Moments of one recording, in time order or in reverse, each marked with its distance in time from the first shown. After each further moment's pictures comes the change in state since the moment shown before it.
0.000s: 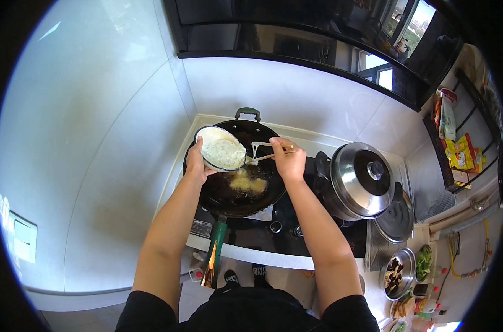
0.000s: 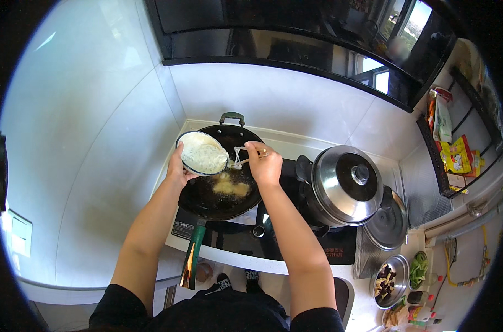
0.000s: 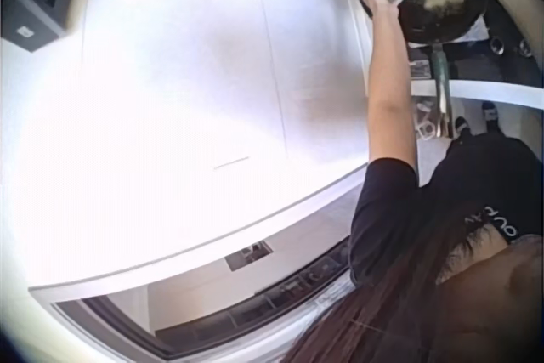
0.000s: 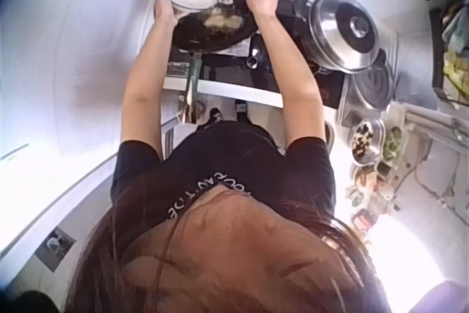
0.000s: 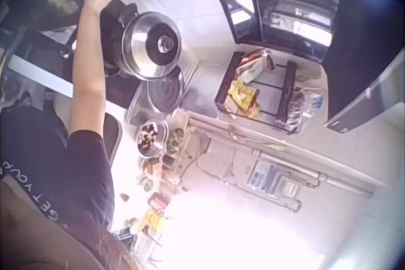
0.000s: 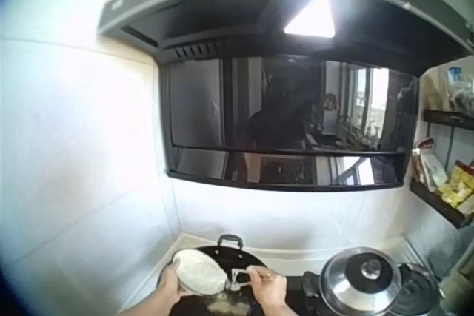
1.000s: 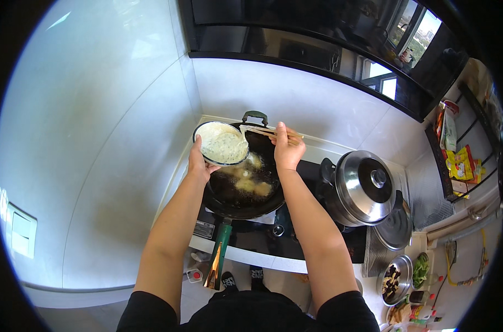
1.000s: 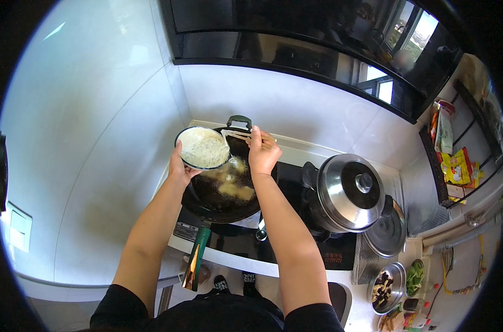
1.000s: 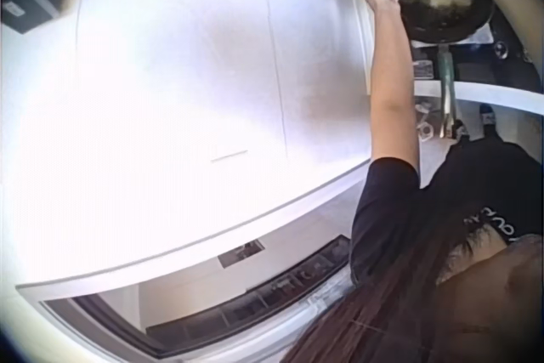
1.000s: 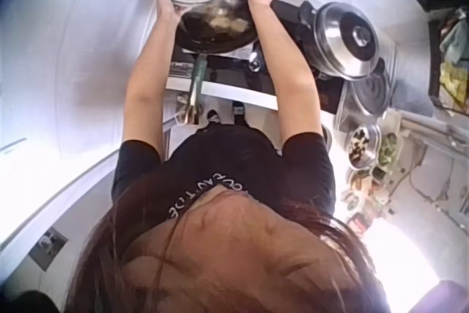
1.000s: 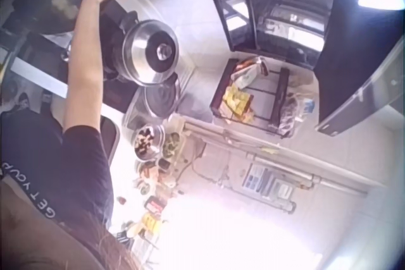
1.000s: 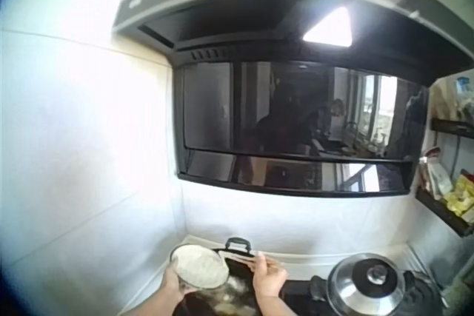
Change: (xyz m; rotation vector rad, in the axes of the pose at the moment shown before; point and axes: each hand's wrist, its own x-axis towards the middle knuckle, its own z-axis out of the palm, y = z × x) left_hand -0.003 0.008 -0.009 -0.251 0.009 0.041; right_hand 0.022 -0.024 0.049 0.490 0.194 0.116
